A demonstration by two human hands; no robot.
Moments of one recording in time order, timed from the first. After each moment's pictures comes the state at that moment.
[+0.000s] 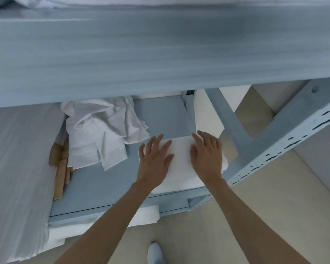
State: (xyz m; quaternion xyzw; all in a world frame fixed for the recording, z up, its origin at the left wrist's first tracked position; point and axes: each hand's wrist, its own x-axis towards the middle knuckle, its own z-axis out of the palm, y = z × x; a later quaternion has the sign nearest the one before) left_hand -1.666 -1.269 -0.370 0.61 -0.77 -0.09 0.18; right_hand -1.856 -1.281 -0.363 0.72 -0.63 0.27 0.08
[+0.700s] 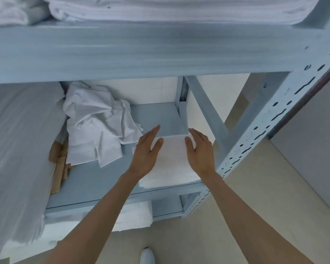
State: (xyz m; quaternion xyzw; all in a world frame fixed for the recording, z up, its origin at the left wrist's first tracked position) left_hand -1.677 -1.234 -0.308 0.58 -0.65 -0.32 0.36; right_hand -1.863 -1.240 -0.311 0.66 -0.64 0.36 -0.16
